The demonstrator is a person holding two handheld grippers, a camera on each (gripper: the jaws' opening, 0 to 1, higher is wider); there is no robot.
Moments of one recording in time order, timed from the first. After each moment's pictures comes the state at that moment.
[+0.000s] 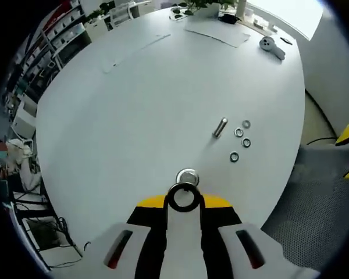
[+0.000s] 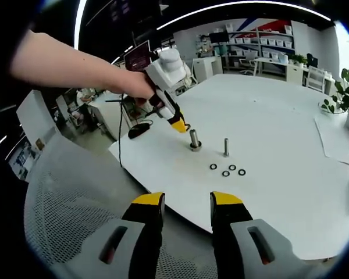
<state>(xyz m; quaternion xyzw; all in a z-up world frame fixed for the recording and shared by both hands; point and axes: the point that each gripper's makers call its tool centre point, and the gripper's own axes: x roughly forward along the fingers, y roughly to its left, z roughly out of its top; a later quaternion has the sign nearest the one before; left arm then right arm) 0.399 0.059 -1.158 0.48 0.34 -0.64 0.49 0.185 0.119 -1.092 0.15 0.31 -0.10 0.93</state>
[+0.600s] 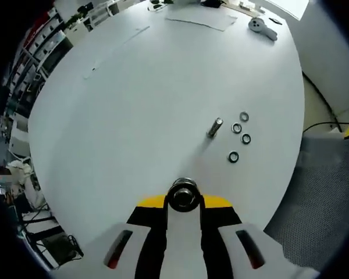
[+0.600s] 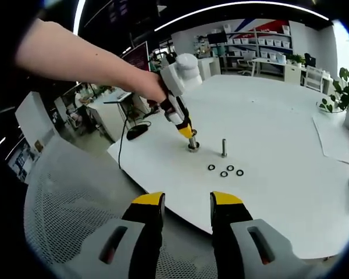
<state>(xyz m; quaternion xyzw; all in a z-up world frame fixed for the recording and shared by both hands) 0.399 0.039 -1.182 0.54 0.33 -0.64 0.43 0.185 0.116 -1.091 0.15 0.31 -0.11 0.93</state>
